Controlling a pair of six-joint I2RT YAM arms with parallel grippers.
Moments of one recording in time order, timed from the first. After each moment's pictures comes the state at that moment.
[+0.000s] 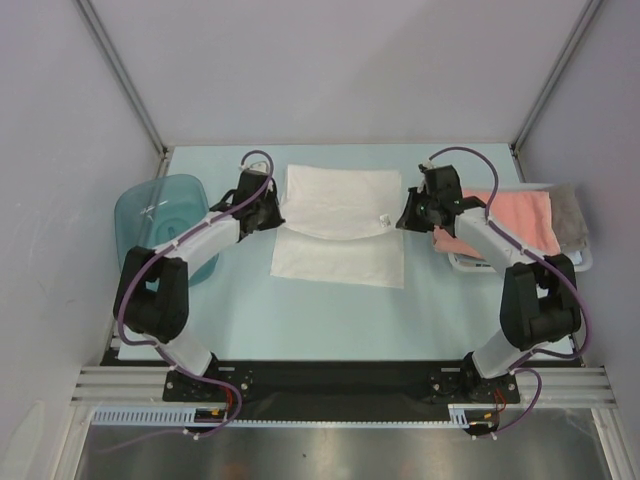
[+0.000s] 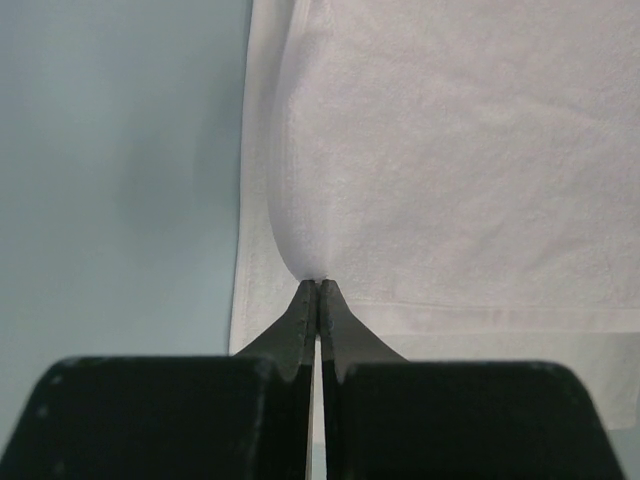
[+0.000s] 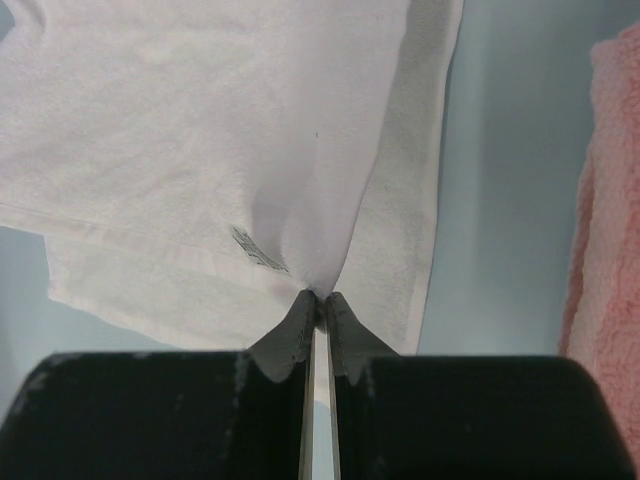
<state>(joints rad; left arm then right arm) -0.34 1.65 1.13 -0.24 -0.06 -0.48 0.26 1.60 1.15 -0.39 -0.18 0.41</state>
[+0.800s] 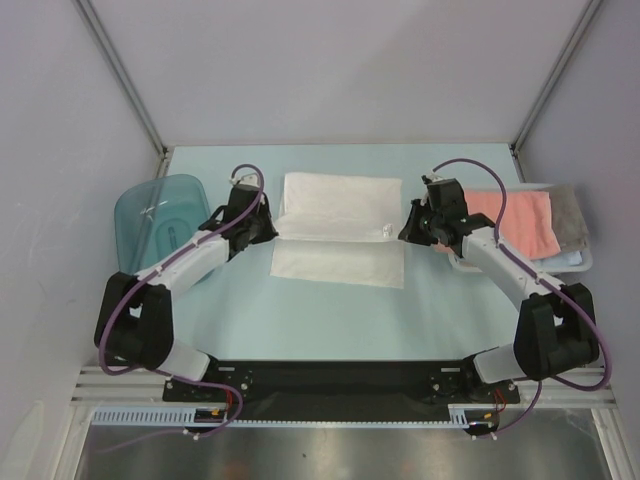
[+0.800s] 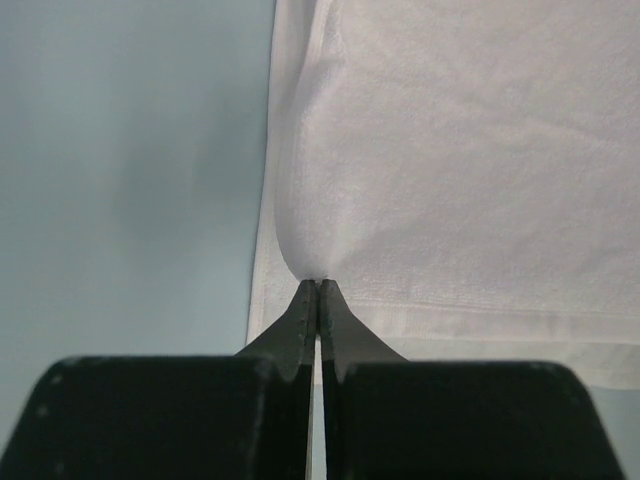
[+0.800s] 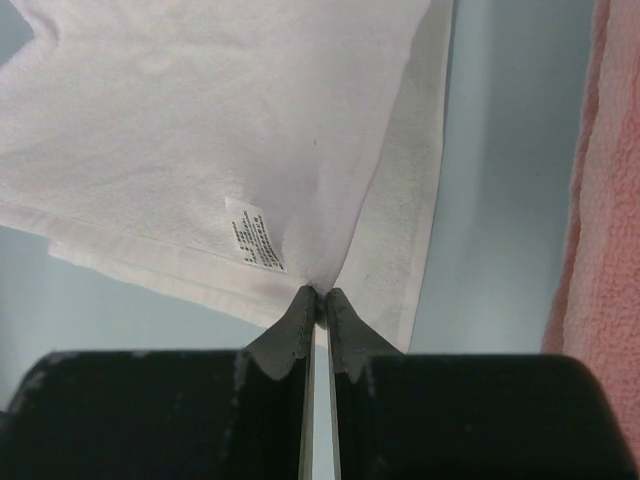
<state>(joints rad) -0.36 1.47 0.96 -0.24 -0.08 -0.50 0.30 1.42 1.01 -0.39 -0.14 0.43</state>
